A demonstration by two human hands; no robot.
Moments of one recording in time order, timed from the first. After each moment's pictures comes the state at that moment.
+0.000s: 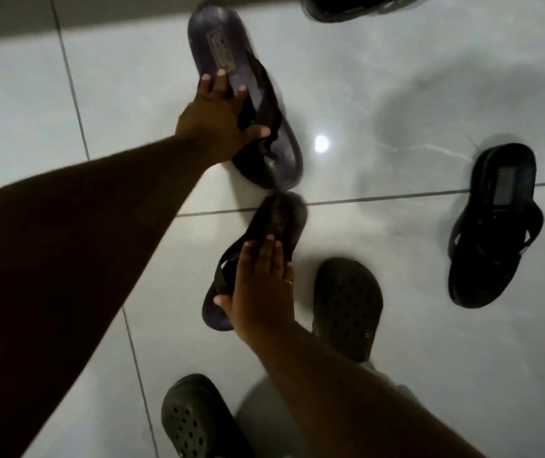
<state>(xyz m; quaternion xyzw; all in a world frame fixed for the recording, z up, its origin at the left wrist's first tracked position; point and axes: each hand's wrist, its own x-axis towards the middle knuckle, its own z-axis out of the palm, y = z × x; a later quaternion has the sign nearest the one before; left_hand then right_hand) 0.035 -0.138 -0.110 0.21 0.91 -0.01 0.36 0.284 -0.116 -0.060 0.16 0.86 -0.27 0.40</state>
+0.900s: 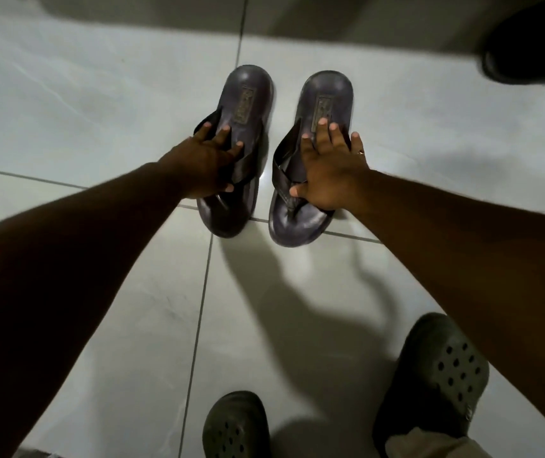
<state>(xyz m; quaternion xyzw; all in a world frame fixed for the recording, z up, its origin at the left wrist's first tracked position) 0.036 -0.390 -0.102 0.24 0.88 -0.11 0.41 0.068 -0.148 -0.107 -0.13 0.93 -0.06 0.35</state>
